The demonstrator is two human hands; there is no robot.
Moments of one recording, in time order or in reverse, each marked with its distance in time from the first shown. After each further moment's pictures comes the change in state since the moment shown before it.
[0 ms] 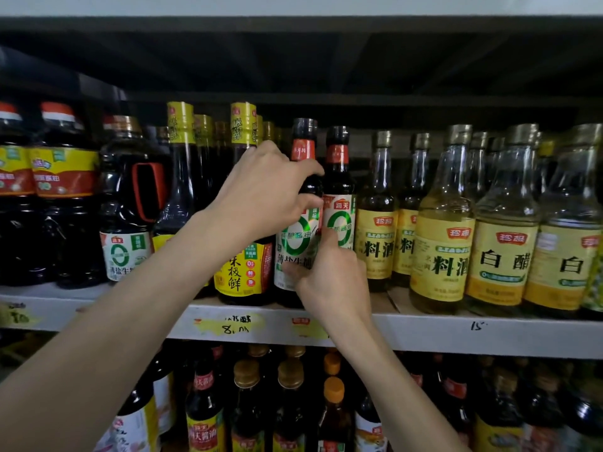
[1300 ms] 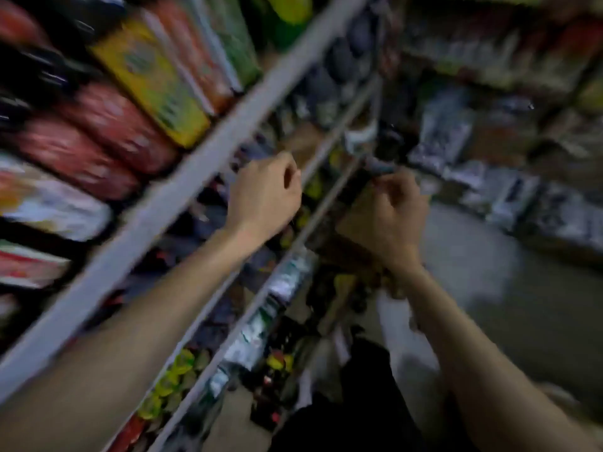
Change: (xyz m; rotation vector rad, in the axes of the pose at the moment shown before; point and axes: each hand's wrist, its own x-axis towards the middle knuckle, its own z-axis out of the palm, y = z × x) left_hand -0.316 0.410 0.227 -0.885 -0.620 0.443; right_hand -0.490 0.320 -0.079 -0.112 0.814 0.959
